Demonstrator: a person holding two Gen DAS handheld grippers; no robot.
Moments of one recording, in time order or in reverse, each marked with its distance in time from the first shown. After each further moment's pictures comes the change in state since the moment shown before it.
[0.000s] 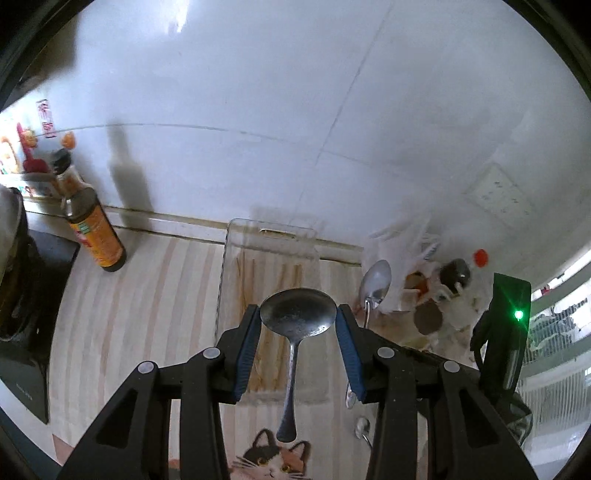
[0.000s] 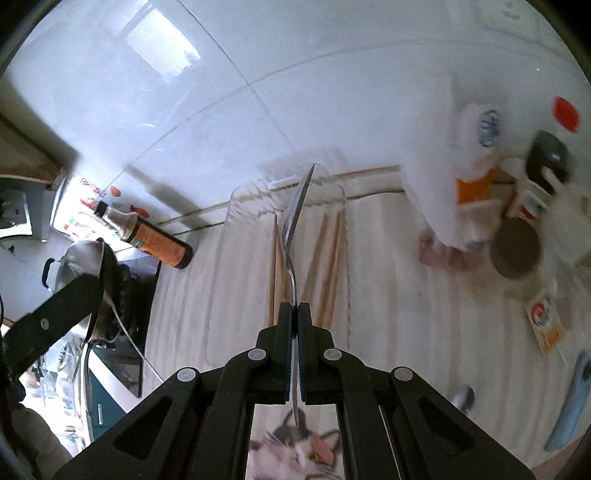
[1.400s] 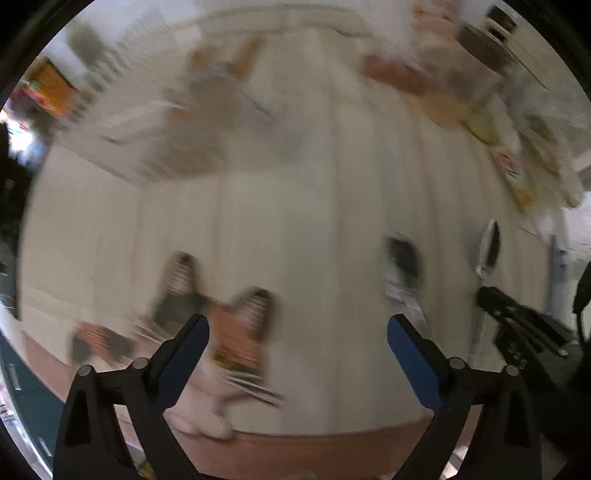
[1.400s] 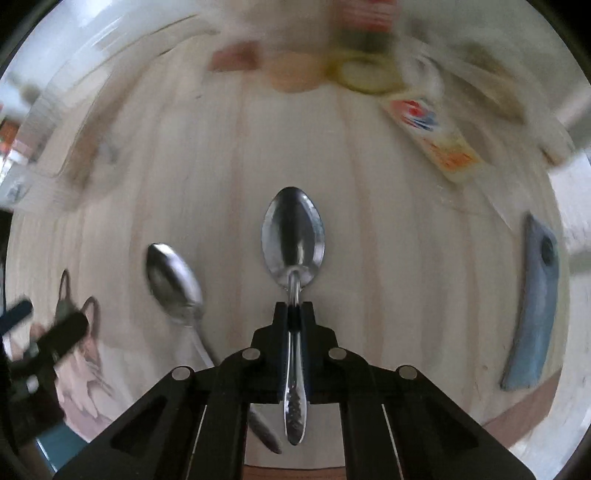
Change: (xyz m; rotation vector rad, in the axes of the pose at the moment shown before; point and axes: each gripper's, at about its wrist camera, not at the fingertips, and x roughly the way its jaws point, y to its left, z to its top) left arm 0.166 -0.108 -0.226 0.032 0.345 0.200; right arm 0.050 -0.193 -0.168 0.057 0.206 -0.402
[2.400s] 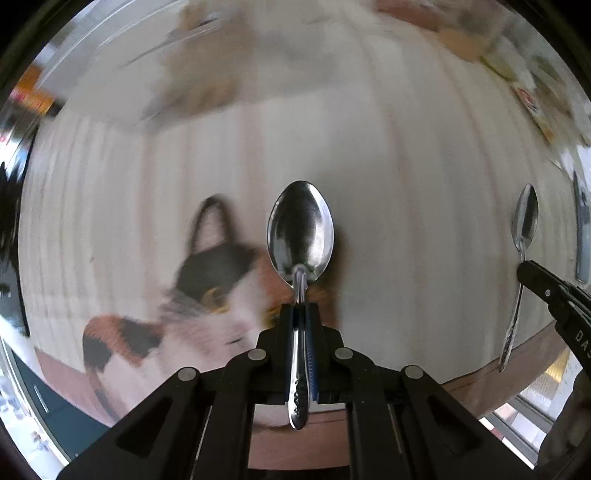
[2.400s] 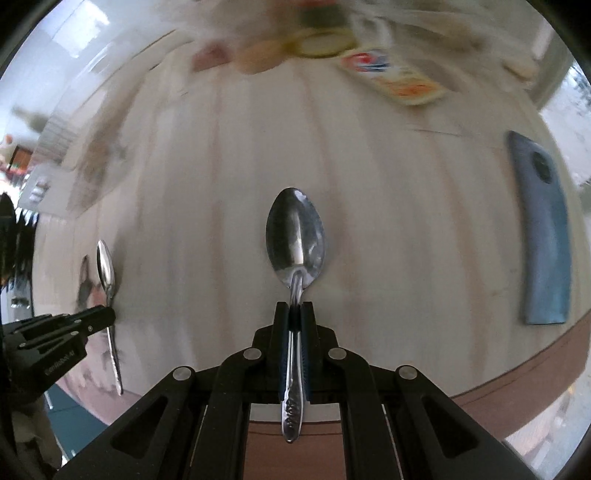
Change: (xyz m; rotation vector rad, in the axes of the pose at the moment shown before) left arm 0.036 0.039 -0.039 -0.028 0.056 -0.090; right arm -0.006 -0.032 -0.040 0.068 0.019 0.151
